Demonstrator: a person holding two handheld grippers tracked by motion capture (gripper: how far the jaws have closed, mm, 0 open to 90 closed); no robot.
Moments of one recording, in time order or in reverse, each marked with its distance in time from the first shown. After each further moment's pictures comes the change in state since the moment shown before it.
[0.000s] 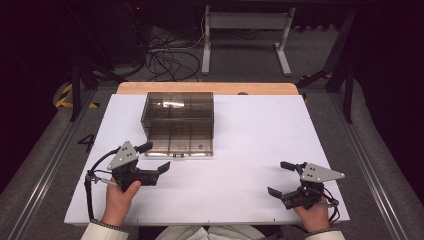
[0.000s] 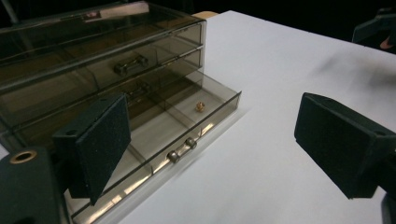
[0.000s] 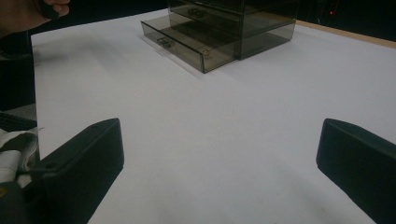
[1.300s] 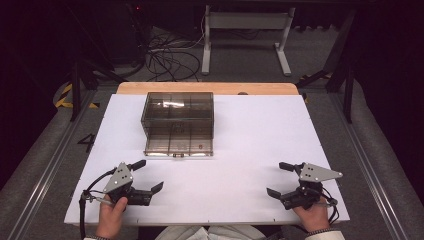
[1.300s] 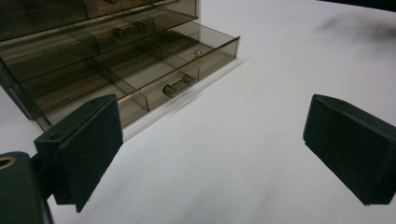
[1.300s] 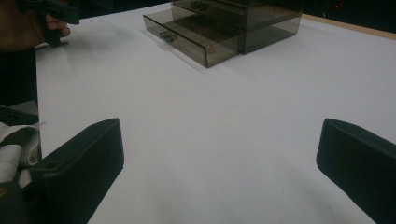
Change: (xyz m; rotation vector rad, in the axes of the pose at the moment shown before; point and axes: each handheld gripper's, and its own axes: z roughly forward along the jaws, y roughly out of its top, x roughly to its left) left arm -0.002 -0.060 -0.007 0.009 -0.010 0.045; right arm 0.000 -0.001 0.003 0.021 0.013 0.003
